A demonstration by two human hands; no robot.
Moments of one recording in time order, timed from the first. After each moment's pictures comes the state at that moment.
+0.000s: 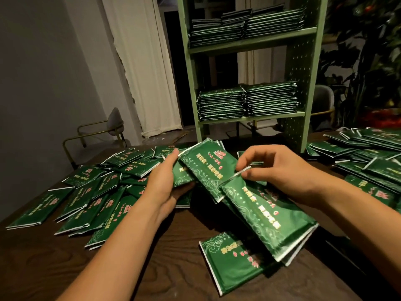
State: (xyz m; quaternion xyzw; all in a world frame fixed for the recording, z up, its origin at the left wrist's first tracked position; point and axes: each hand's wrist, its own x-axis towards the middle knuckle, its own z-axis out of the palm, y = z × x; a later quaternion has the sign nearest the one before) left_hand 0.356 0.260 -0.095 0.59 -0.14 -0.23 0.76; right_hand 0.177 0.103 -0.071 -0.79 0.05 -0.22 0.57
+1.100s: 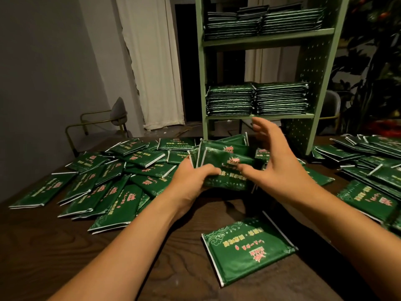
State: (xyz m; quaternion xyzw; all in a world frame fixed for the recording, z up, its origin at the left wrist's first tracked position) left_hand 0.329 0.252 -0.104 0.63 -0.26 -0.25 0.69; right_hand 0.197 0.111 -0.083 -0.87 0.07 -0.37 0.31
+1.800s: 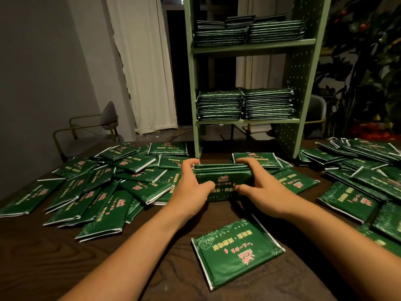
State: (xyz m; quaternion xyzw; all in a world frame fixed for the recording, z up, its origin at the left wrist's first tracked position) left_hand 0.321 0.241 -0.121 0.77 -0.31 -0.15 0.54; right_hand 0.192 0.097 -0.110 -0.88 0.15 -0.18 0.42
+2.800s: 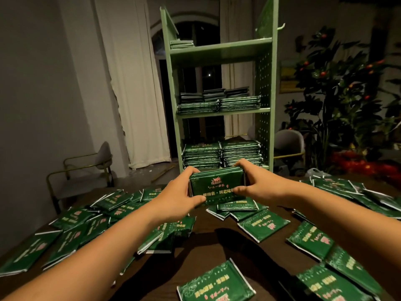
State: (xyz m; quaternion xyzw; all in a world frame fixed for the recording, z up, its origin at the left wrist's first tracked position) left_hand 0.317 0.244 -0.004 0.80 -0.50 -0.05 0.33; right_hand 0.158 0.073 0.020 -0.94 0.17 -0.13 0.28
